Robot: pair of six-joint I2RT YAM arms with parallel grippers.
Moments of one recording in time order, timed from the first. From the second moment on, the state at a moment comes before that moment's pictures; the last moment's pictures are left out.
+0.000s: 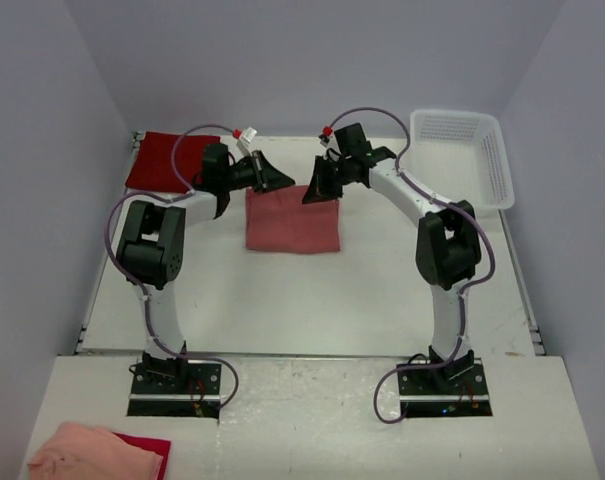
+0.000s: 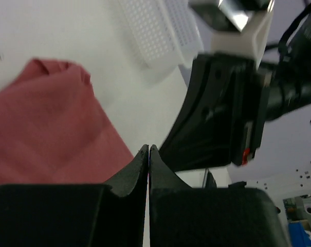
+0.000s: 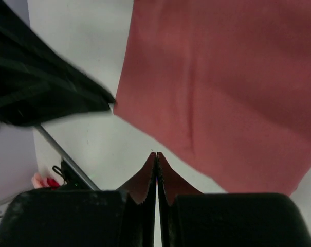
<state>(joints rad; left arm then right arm) -0.19 2.04 1.34 0.57 0.95 -0.87 0.47 2.03 1.75 -0.60 -0.49 0.51</state>
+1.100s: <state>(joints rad) -0.28 1.88 0.82 0.33 0.61 -0.64 0.31 2.46 1.94 -0.77 -0.75 0.59</state>
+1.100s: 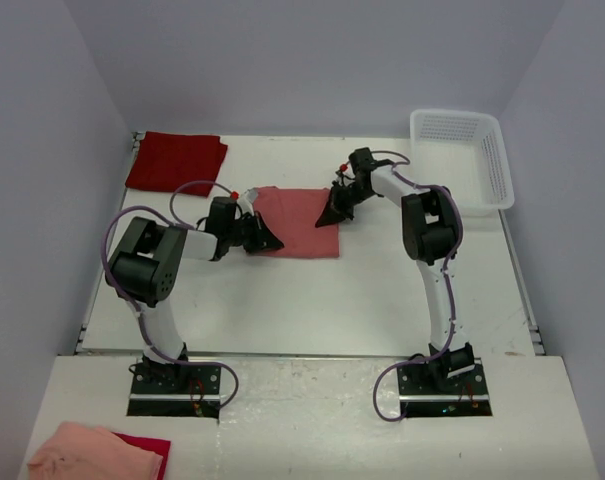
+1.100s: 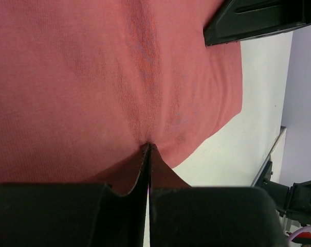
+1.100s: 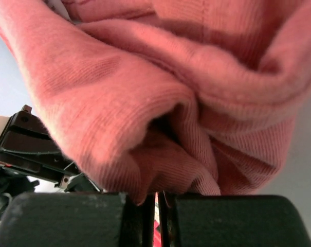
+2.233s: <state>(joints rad) -0.41 1.29 0.26 0.33 0.53 -0.76 0.42 1.97 1.12 -0.38 -0.67 0.67</state>
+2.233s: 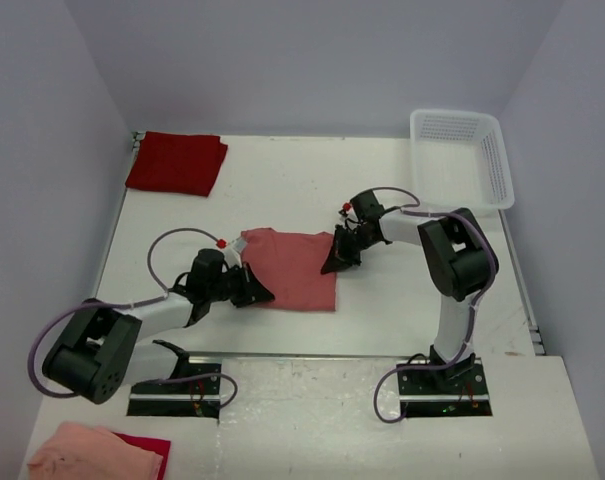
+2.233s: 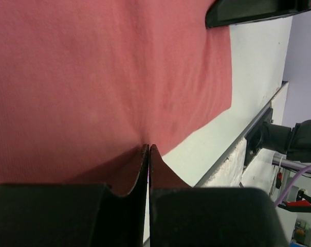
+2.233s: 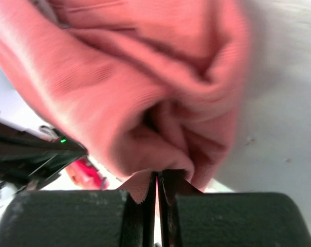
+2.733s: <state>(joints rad) -0.44 0.93 0.48 -0.10 0.39 -0.69 0.59 1.70 1.29 -0.51 -0.44 0.50</state>
